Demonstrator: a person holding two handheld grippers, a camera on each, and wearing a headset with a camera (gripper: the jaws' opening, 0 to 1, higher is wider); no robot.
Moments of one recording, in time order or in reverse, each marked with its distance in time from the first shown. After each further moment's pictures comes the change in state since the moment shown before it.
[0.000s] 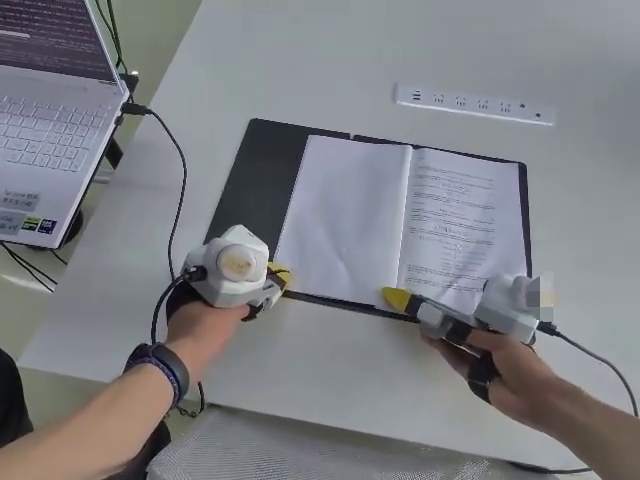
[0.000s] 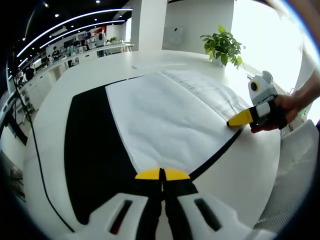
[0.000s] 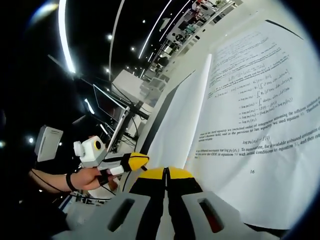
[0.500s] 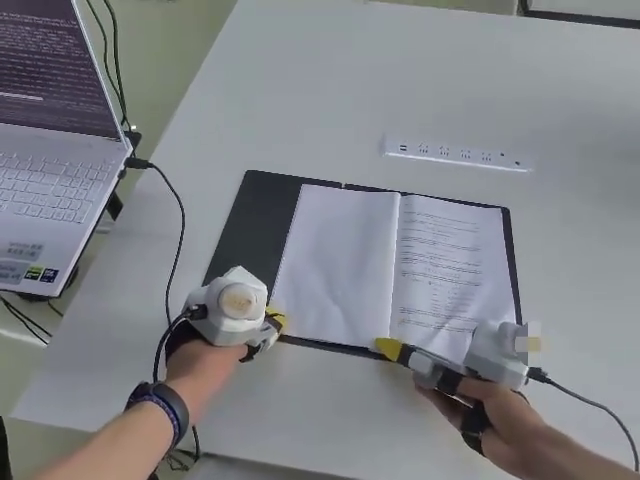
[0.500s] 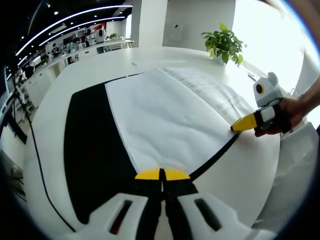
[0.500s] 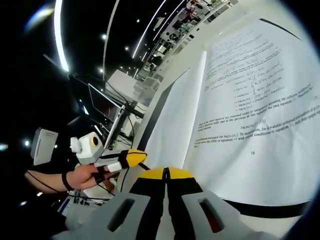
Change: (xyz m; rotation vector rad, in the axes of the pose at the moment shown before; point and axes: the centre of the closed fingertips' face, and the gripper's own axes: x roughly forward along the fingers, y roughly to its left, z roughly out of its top) left arm 0.001 0.001 0.000 -0.020 0.039 0.001; right arm -0.005 -0.005 -0.010 0.023 -0.001 -0.066
